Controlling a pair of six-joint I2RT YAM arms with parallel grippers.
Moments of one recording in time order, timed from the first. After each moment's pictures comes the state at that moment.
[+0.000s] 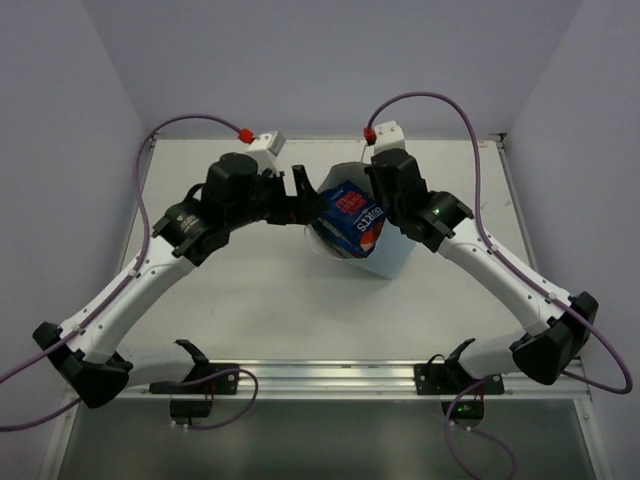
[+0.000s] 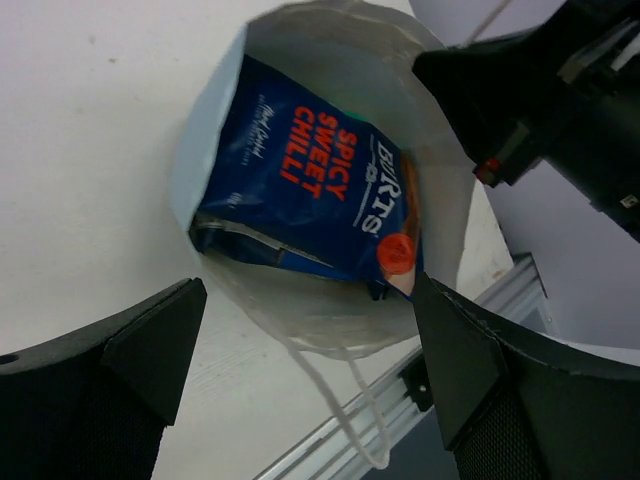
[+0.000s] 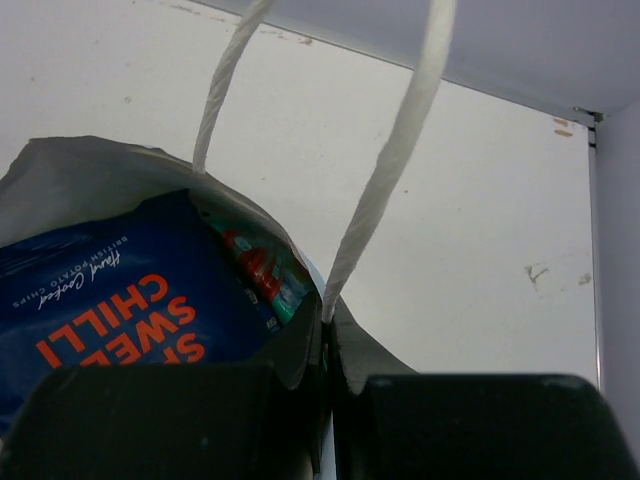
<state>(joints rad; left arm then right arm) -0.64 1.19 1.39 -0.61 0.10 -0.58 0.71 1.39 1.46 -0.57 0.59 0.06</state>
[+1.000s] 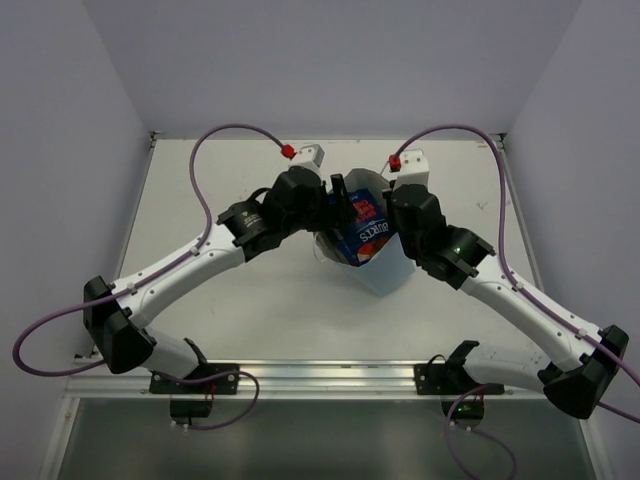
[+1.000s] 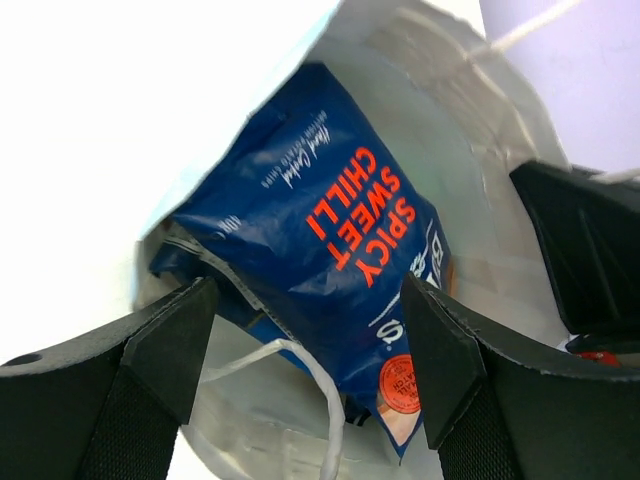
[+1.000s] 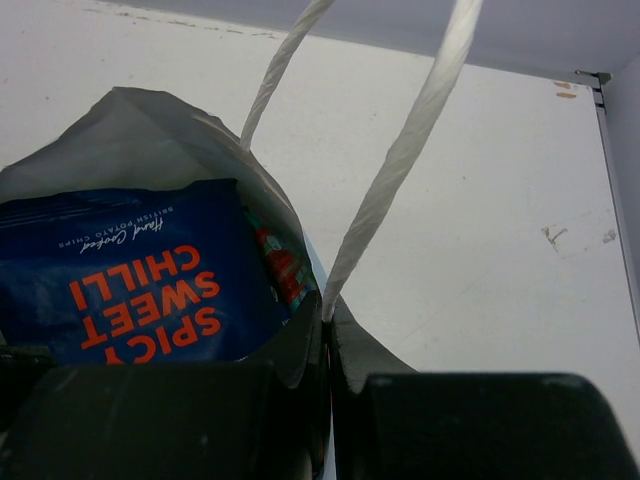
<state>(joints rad) -0.86 1.45 1.39 -0.48 -0.17 -0.76 0.77 1.14 1.15 -0.45 0.69 0.17</state>
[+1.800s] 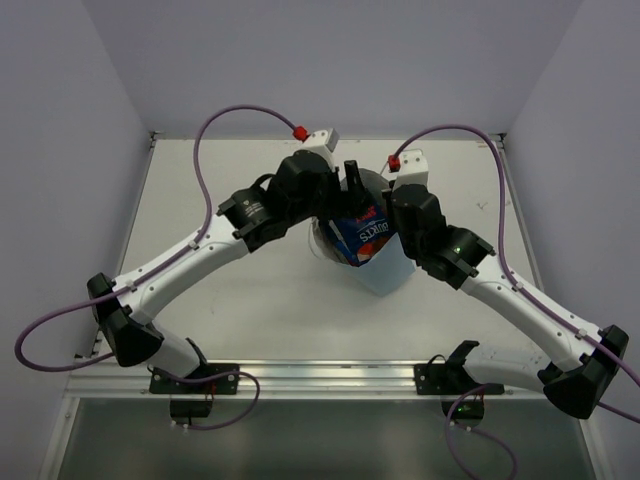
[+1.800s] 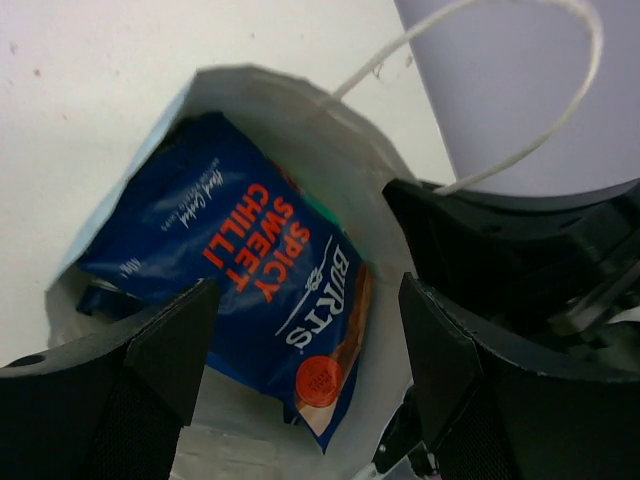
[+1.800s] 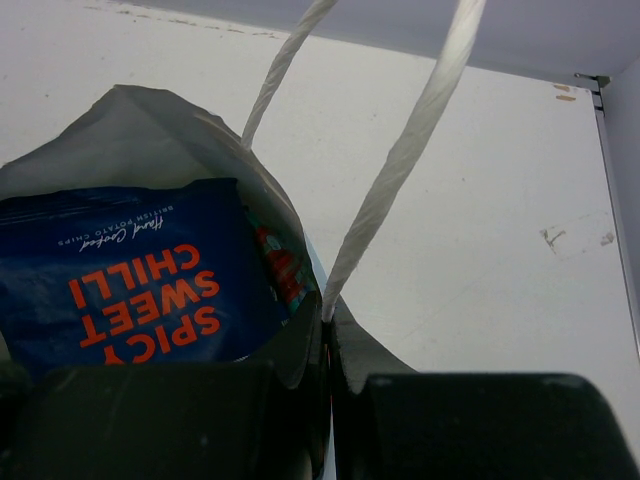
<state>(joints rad) -0.88 1.51 1.64 -0.56 -0.16 -0.69 0.77 1.14 1.15 -0.45 0.68 0.16</state>
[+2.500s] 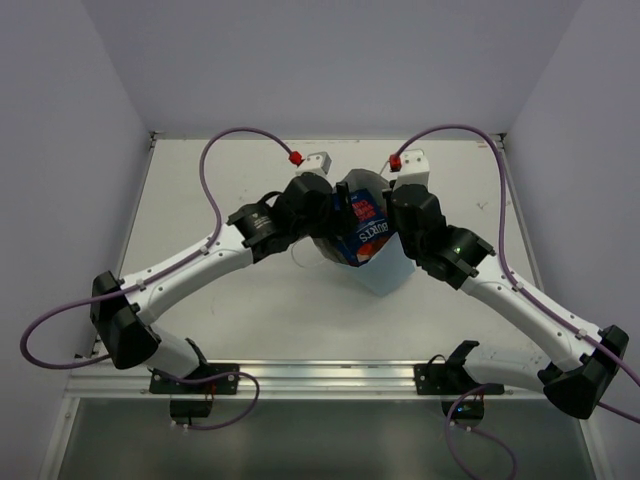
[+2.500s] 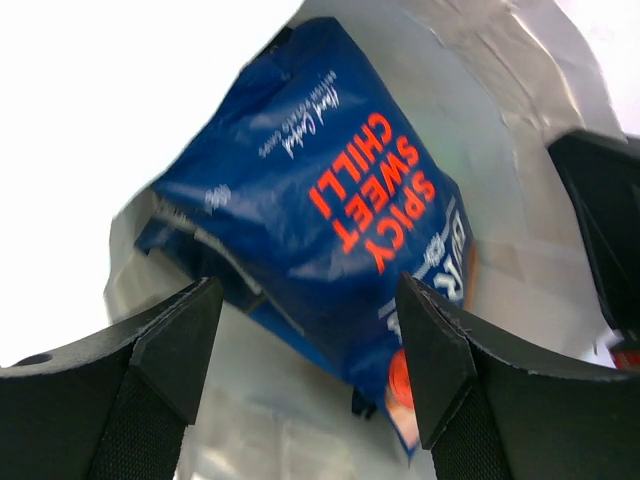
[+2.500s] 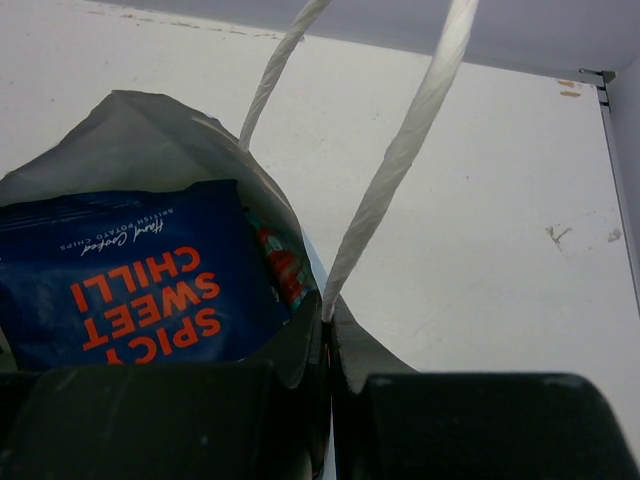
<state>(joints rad) -0.90 1.47 1.41 -0.55 -0.23 -0.78 0.77 1.14 1.15 -0.45 0.68 0.17</state>
